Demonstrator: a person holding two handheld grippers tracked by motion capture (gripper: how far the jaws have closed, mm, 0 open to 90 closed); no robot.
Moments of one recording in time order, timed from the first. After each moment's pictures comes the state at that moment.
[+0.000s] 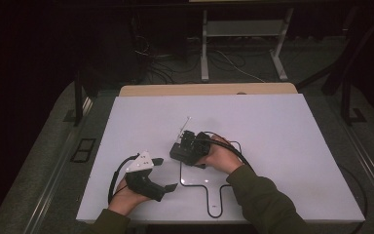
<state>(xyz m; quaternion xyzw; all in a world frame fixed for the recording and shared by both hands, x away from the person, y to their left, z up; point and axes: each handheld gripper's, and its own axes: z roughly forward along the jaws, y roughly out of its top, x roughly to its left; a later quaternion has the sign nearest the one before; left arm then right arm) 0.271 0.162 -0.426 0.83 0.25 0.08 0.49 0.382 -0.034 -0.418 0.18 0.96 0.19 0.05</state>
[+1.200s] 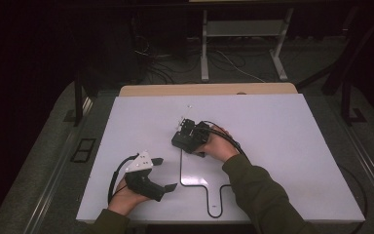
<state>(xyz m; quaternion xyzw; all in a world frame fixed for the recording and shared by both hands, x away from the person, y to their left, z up) 0.271 0.163 -0.426 0.83 0.25 0.08 0.49 0.425 -0.034 -0.418 0.23 0.96 0.18 0.07</state>
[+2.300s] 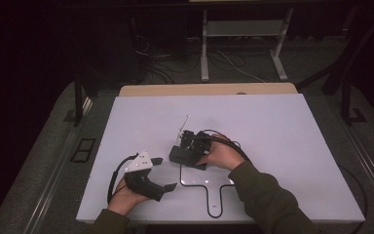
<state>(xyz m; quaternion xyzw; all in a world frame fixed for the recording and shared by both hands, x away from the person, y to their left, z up) 0.271 0.164 -0.425 0.83 0.25 0.08 0.49 0.382 -0.037 -0.412 0.15 0.97 0.18 0.02</state>
